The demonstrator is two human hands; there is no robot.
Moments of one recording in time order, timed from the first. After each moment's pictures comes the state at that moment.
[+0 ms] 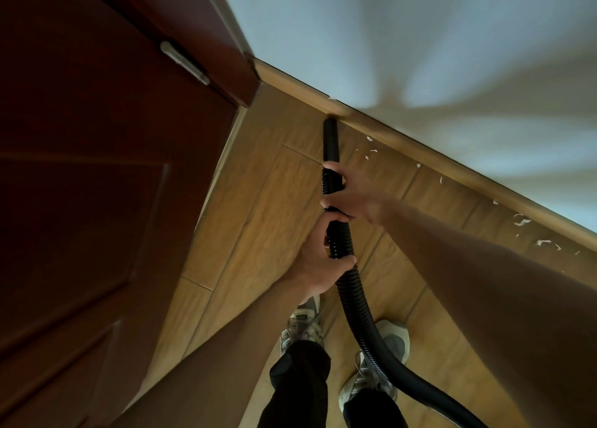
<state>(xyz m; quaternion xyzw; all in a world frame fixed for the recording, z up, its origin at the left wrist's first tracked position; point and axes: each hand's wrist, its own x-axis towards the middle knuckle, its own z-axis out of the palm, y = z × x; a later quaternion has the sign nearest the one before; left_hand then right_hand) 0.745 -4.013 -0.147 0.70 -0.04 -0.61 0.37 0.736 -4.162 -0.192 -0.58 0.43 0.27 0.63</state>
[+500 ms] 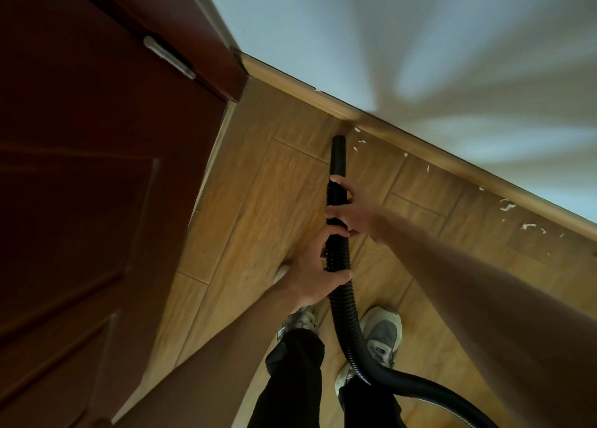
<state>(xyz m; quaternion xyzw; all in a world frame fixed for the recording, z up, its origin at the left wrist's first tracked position) 0.724 -3.998 -0.131 0.67 -0.08 -0.66 0.33 0.686 -4.149 -0.181 -0.52 0.49 0.26 0.65</state>
